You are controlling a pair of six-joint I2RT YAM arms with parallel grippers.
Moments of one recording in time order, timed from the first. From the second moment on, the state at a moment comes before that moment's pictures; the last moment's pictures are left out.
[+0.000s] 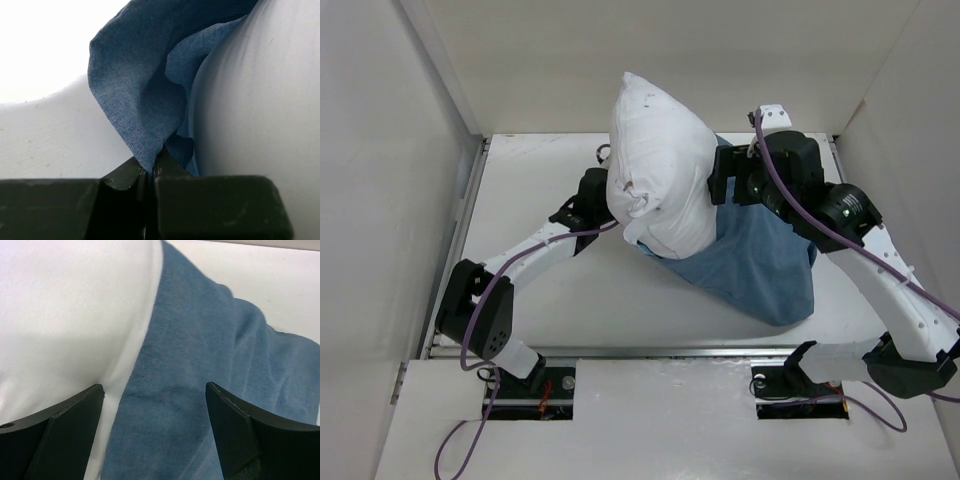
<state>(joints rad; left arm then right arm) -0.53 1.52 1.04 0.05 0.23 -0.71 0.69 1.28 1.72 -0.89 0.32 0.31</state>
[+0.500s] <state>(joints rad) -0.55 1.47 1.02 -0.01 0.17 -0.69 0.71 1.35 1.73 -1.06 0.83 0.64</state>
